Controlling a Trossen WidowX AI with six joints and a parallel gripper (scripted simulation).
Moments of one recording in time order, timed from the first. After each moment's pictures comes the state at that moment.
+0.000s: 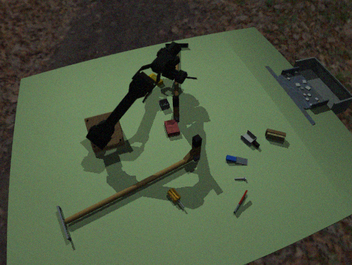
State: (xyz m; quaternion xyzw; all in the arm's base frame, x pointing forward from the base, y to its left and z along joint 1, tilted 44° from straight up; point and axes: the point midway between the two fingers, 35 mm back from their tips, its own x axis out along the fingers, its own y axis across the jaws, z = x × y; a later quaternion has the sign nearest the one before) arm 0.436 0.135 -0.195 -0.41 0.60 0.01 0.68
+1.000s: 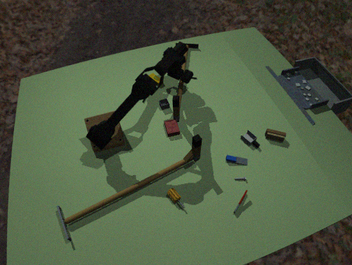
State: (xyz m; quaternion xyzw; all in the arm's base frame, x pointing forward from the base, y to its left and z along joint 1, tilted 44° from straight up) arm 0.463 0.125 -0.188 -0.41 0.60 0.01 0.69
